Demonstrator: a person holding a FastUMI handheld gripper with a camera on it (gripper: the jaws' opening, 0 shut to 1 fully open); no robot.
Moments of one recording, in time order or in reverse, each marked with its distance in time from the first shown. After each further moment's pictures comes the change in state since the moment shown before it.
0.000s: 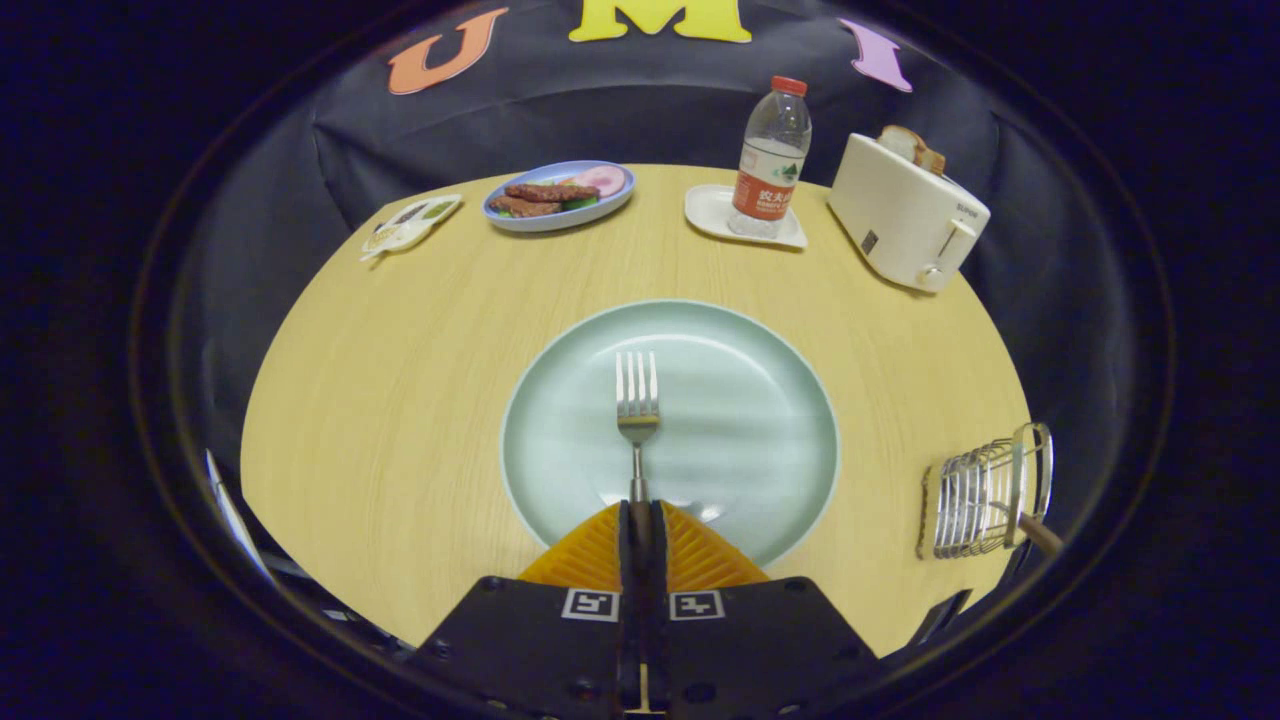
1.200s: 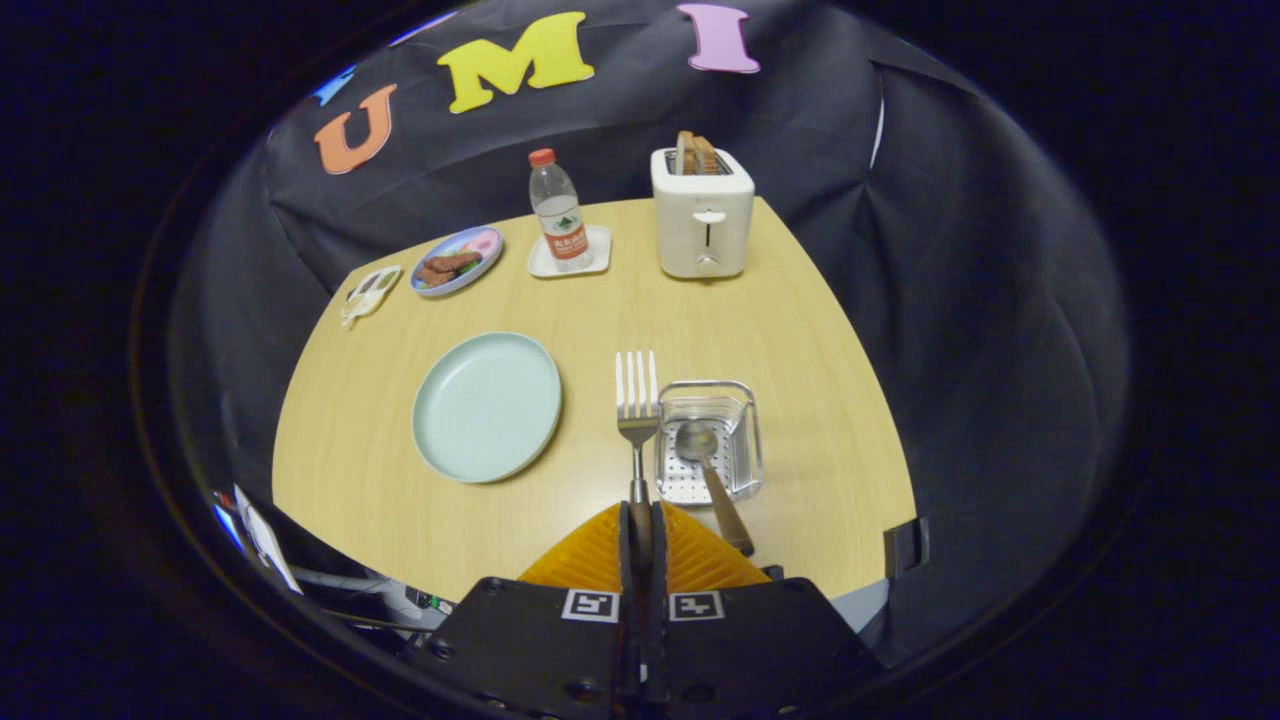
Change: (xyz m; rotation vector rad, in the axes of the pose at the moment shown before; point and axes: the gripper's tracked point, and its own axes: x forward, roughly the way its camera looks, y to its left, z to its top) arm -0.141 -0.206 -0.043 0.184 -0.013 -0.004
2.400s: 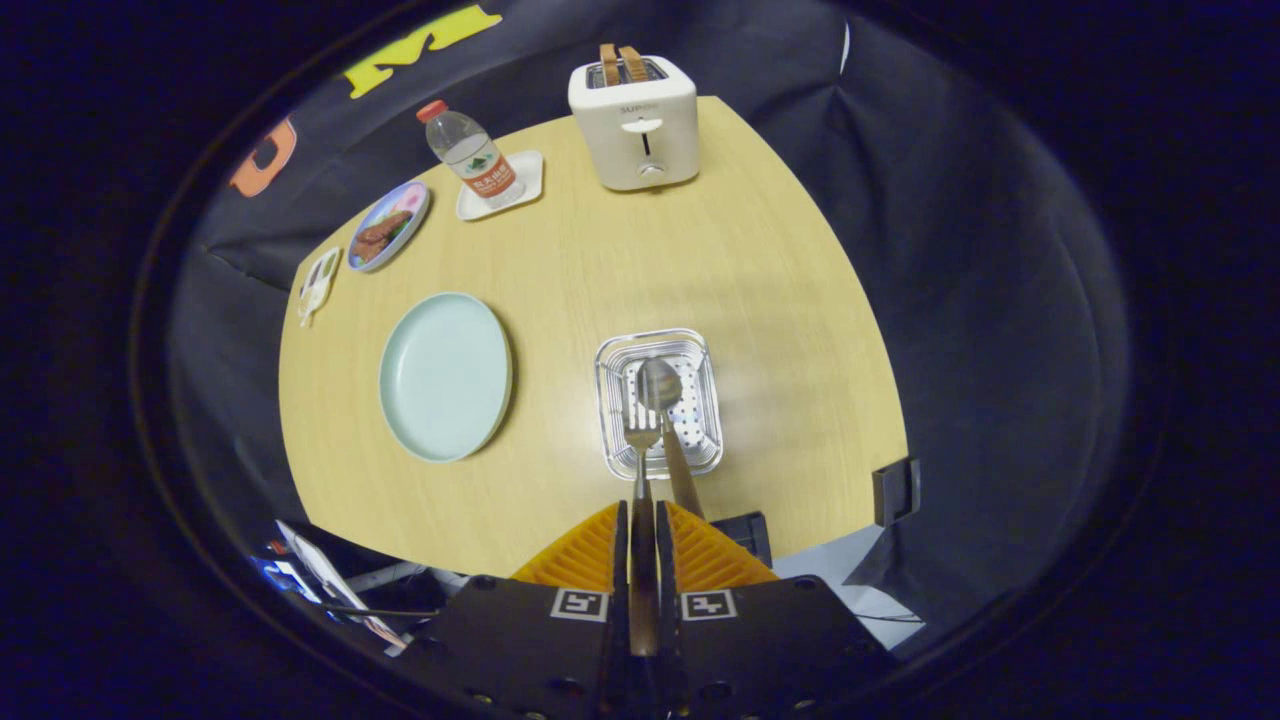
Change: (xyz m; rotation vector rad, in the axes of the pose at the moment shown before) arm 0.005 -0.020 0.011 0.128 0.360 -0.046
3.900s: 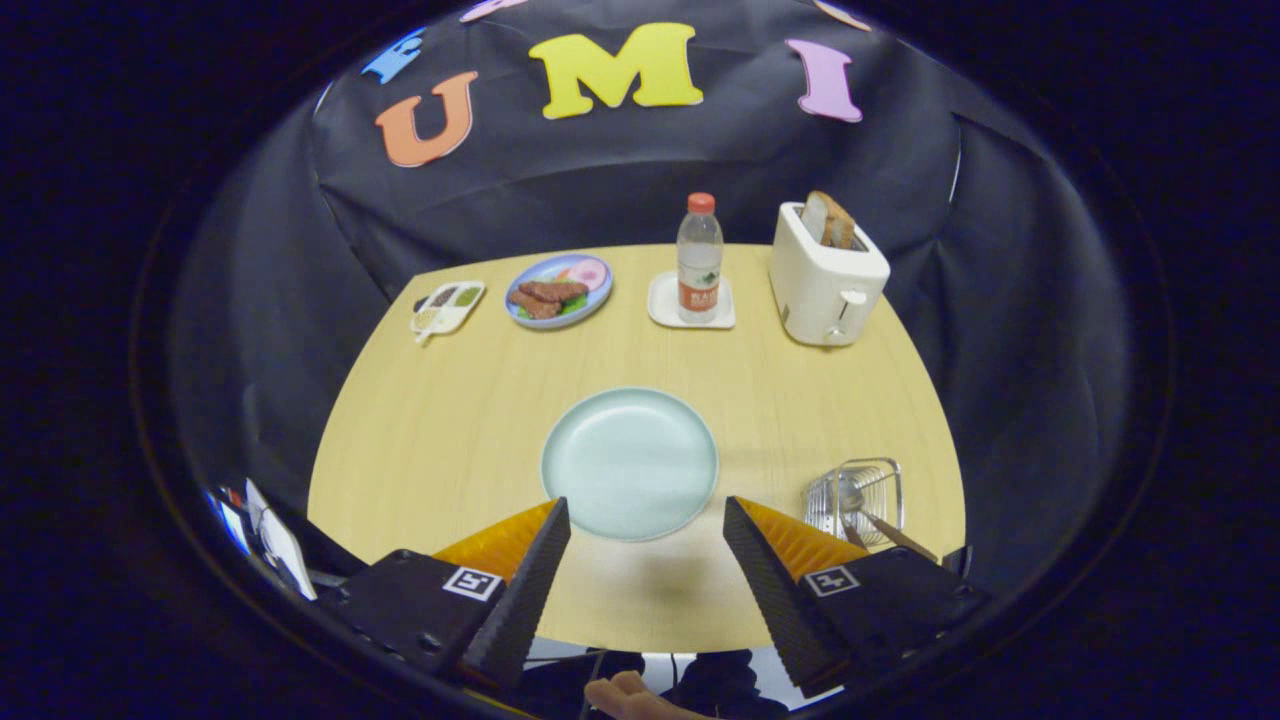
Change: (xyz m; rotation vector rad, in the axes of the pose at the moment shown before) arm -0.055 0.203 0.010 -0.253 -0.490 0.103
